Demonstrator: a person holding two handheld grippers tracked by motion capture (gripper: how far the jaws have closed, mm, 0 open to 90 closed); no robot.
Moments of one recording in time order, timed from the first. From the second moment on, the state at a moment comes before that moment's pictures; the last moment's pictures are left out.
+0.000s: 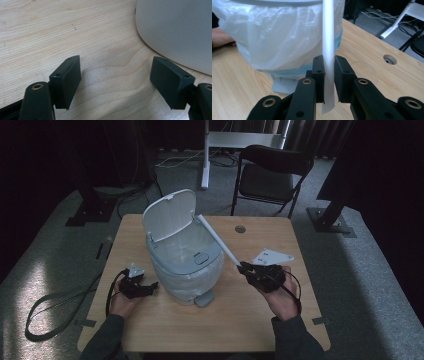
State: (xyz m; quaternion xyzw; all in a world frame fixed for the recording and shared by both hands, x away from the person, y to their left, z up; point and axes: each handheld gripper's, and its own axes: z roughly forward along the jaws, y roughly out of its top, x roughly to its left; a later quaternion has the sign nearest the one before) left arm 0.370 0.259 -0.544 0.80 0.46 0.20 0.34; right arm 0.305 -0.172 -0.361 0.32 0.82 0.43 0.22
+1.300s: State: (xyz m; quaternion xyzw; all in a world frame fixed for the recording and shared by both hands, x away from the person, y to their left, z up) left arm 0.370 0.259 -0.544 0.80 0.46 0.20 0.34; right arm 0.329 -0.156 -0.359 0.28 0.83 0.43 0.22
